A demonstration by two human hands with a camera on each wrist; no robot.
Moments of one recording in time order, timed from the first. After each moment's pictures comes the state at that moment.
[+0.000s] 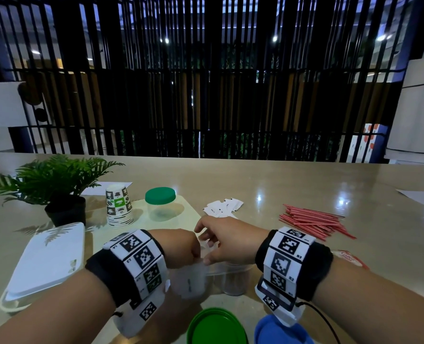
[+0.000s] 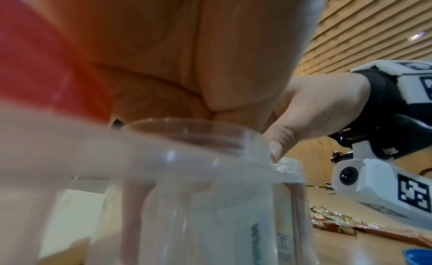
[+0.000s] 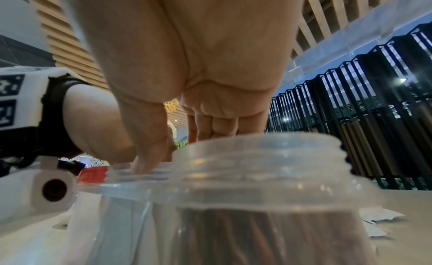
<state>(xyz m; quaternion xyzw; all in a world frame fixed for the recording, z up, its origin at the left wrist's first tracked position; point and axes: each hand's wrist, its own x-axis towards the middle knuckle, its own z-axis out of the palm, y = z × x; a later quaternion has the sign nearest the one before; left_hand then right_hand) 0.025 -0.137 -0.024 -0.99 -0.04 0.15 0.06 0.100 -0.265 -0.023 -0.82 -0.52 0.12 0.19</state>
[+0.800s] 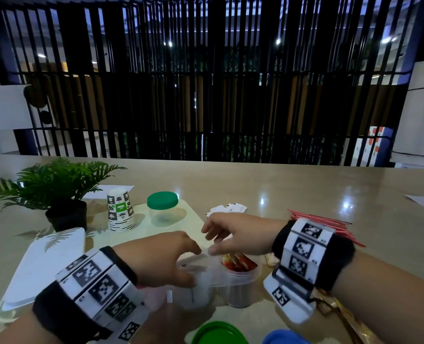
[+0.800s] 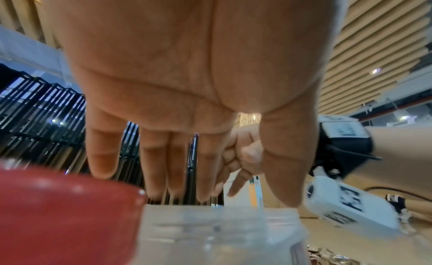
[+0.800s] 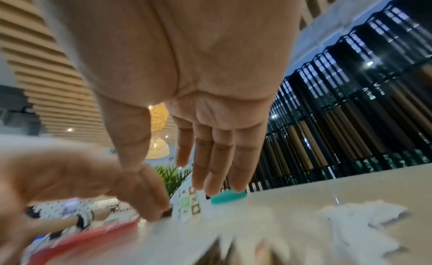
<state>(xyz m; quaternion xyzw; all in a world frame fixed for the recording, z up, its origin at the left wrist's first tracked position) -0.013 -0.120 -0.010 -1.00 -0.04 0.06 -0.05 0.121 -0.268 0.001 -0.80 -0.54 0.18 0.19</state>
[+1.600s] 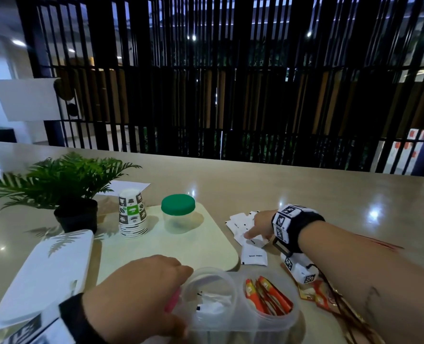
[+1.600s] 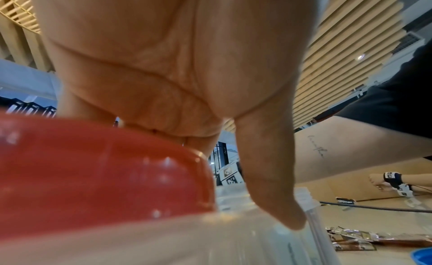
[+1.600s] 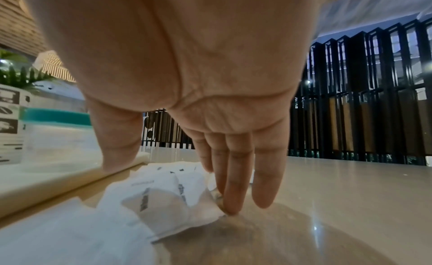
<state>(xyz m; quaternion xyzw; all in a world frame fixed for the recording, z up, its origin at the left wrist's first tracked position) -0.022 -0.093 -0.025 -1.00 -0.08 0.06 0.02 0.287 -0.172 -0.052 -0.93 -0.33 0.16 -0.07</state>
